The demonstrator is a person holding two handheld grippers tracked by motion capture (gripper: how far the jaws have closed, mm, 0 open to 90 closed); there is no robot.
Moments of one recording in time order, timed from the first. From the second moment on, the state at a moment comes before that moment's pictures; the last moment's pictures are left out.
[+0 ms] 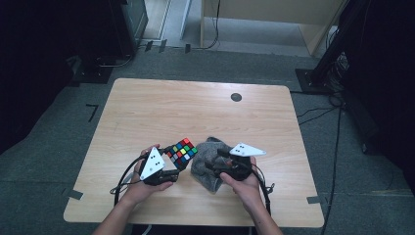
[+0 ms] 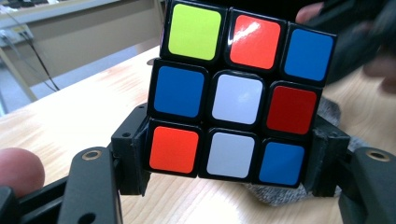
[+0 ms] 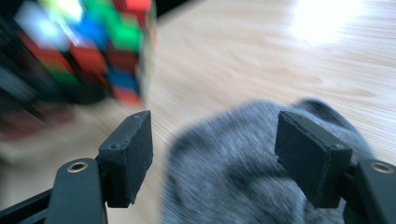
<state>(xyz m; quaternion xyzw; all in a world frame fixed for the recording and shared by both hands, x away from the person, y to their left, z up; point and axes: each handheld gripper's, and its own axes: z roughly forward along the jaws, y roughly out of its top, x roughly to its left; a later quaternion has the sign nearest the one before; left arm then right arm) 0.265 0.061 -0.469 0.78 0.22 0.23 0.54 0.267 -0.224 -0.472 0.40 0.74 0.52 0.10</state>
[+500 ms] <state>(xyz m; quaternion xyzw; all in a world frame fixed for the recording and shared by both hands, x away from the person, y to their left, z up) 0.270 0.070 -0.464 0.76 0.25 0.19 0.57 0.276 -0.203 -0.519 0.42 0.81 0.37 0.17</state>
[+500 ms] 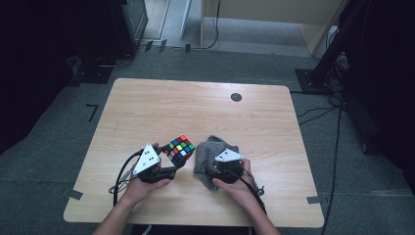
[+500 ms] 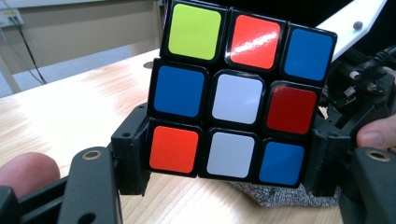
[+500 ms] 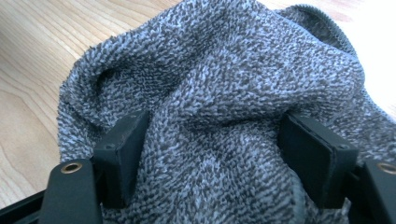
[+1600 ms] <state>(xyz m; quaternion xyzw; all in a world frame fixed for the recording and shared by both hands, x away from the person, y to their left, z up) 0.252 0.043 -0.468 0.80 0.17 0.16 0.56 0.216 -0.200 -0.411 0.31 0.71 0.61 0.17</state>
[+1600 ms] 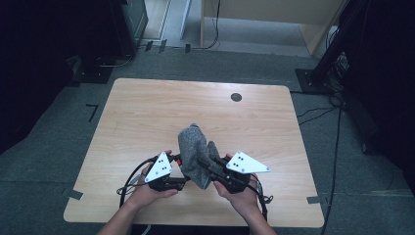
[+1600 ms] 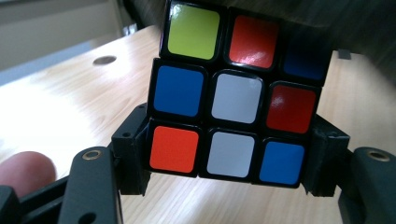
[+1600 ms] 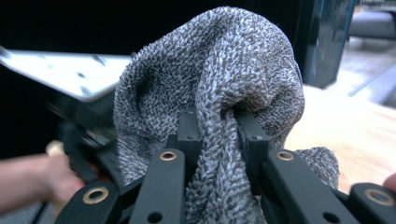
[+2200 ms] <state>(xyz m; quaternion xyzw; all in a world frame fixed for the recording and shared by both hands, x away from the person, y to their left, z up) 0.249 0.047 -0.468 0.79 0.17 0.16 0.56 0.223 -0.198 -0.421 0.33 0.72 0.59 0.16</state>
